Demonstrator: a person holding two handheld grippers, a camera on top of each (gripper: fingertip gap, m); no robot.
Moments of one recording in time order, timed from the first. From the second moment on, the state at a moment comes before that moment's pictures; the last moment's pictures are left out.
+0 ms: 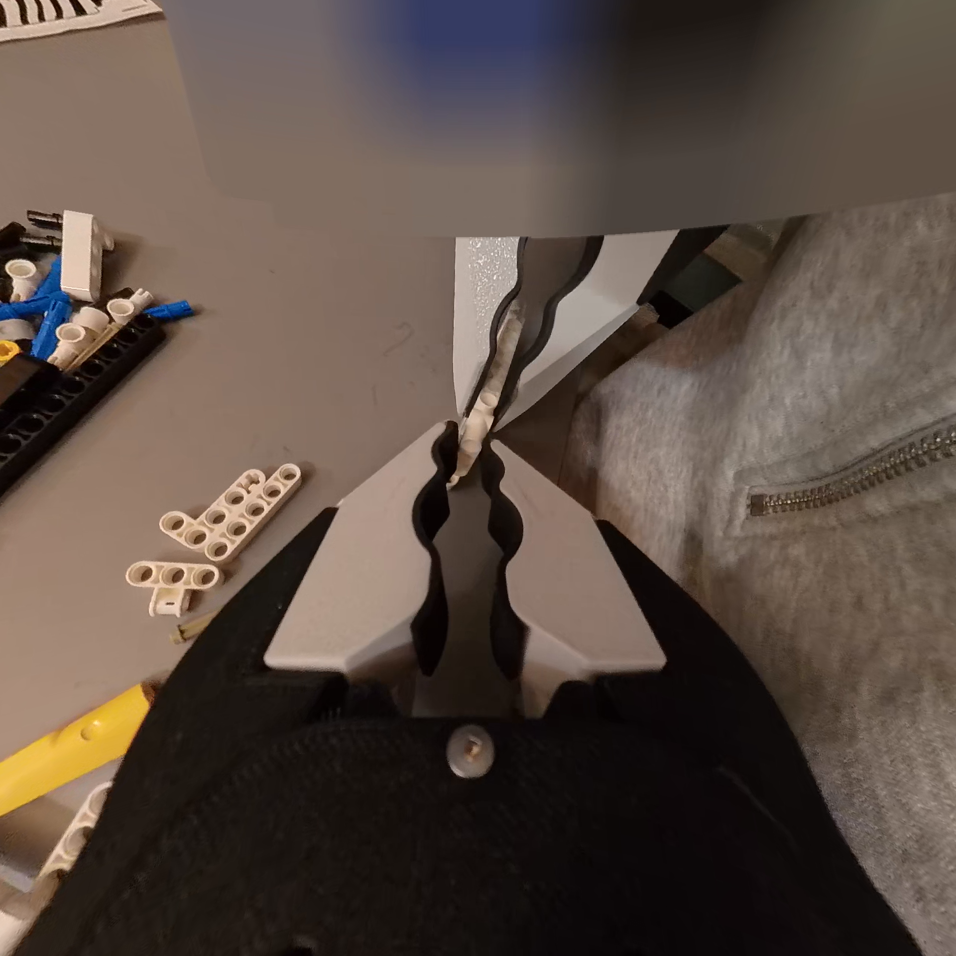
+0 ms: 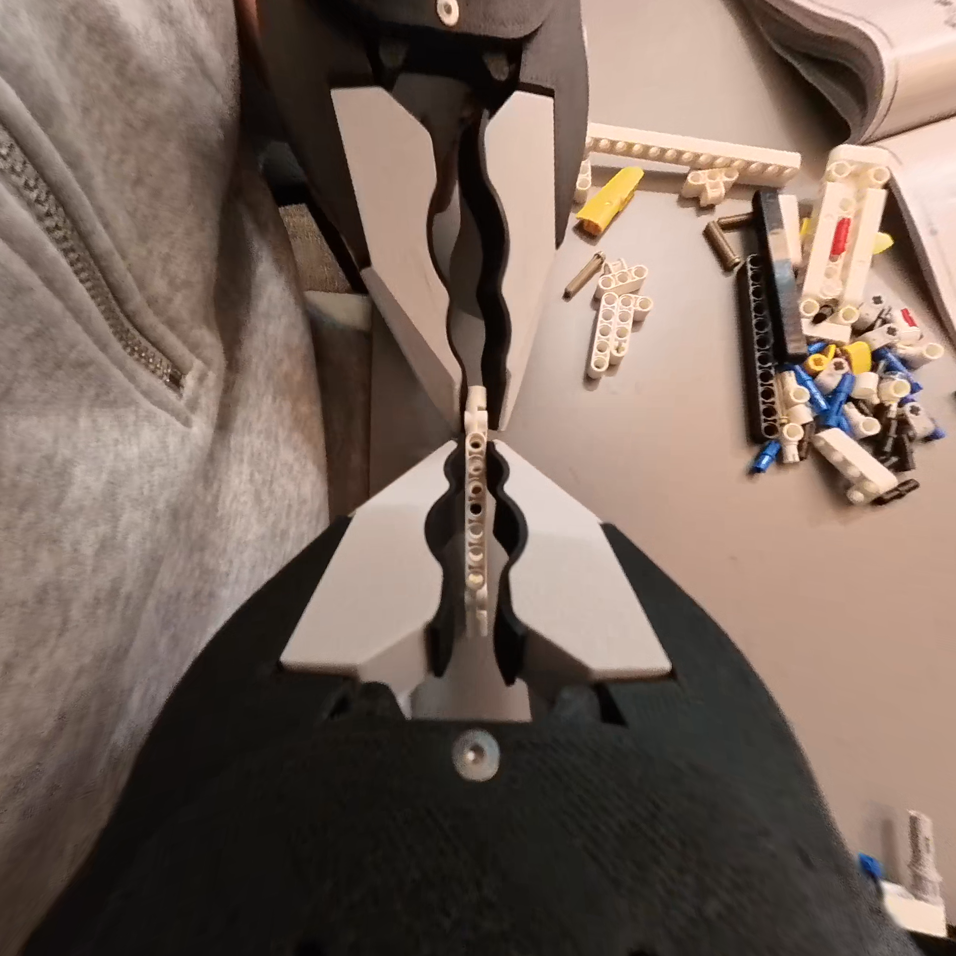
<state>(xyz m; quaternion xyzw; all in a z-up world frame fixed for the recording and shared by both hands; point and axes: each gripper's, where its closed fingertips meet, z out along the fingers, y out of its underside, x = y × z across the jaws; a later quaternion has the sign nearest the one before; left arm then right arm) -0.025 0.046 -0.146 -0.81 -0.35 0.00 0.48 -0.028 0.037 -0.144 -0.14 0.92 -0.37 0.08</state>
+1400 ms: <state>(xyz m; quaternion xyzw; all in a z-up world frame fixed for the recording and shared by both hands) -0.006 0.099 -0.086 -0.80 -0.04 0.34 0.50 -0.005 0.097 -0.075 0.12 0.76 -0.58 0.27</state>
